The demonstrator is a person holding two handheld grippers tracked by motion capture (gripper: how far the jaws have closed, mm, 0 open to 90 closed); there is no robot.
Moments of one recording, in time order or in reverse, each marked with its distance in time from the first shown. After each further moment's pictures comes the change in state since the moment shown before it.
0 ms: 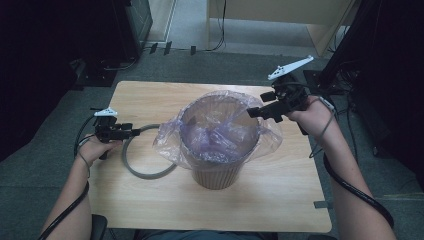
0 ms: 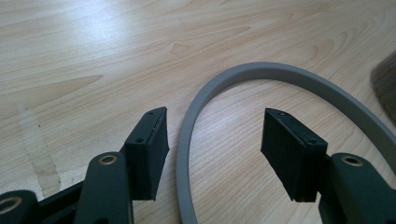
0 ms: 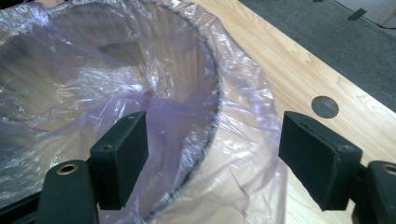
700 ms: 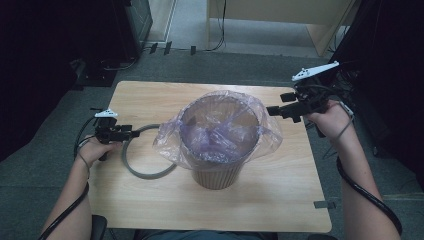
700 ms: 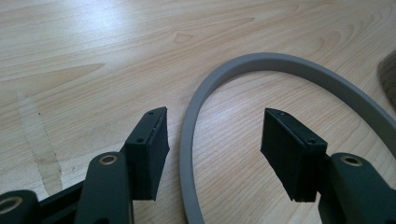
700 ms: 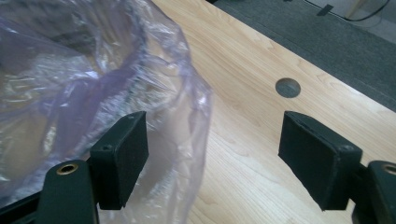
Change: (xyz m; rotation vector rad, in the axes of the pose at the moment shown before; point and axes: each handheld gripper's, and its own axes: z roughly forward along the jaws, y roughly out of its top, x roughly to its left) left arm 0.001 -0.004 0.001 0.023 0.005 -0.004; right arm -0.039 -0.035 -0.018 -0.041 -0.066 0.075
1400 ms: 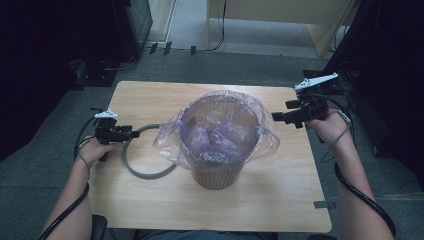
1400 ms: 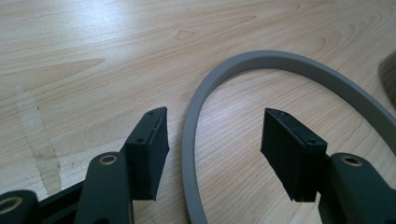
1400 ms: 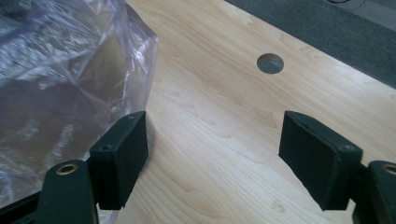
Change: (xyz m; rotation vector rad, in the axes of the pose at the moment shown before) left arm 0.002 -0.003 0.001 -0.006 -0.003 -0.016; right arm -0.024 -0.032 0.020 0.026 -0.049 0.043
